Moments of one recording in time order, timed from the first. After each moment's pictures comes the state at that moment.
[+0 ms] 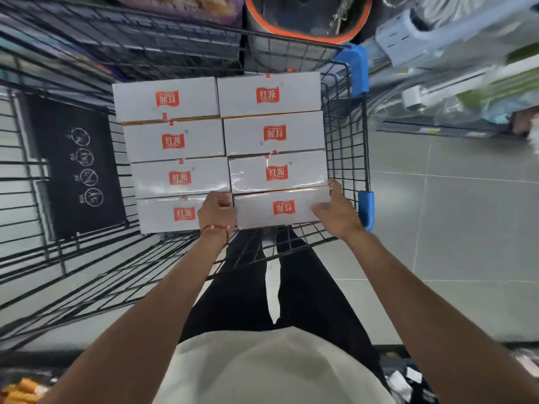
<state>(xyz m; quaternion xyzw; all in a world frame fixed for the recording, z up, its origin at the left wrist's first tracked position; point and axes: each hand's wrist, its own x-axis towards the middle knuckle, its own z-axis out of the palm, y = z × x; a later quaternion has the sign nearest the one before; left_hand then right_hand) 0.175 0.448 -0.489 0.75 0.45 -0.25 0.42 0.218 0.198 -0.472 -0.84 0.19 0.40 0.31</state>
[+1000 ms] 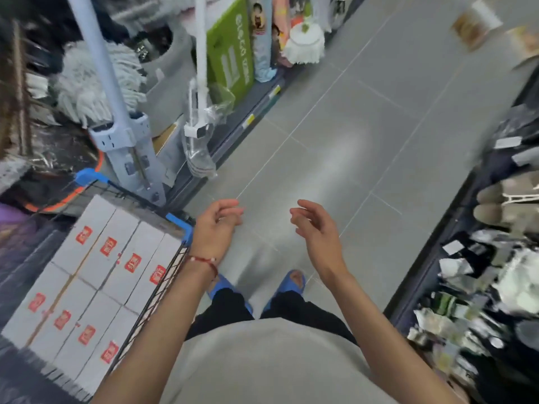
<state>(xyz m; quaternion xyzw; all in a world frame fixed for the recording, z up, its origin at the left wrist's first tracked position) 0.104 0.116 -0.309 0.78 -0.05 -0.36 0.51 -0.053 -0.007 -0.316 -0.54 0.49 -0.14 0.67</state>
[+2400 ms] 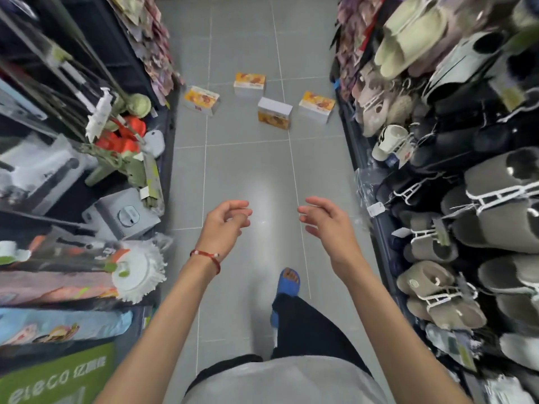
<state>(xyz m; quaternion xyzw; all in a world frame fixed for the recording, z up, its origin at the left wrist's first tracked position) 0.167 -0.856 -0.263 0.68 -0.37 -0.53 0.35 -0.044 -0.855 -0.255 -0.30 0.63 -0.39 0.60</state>
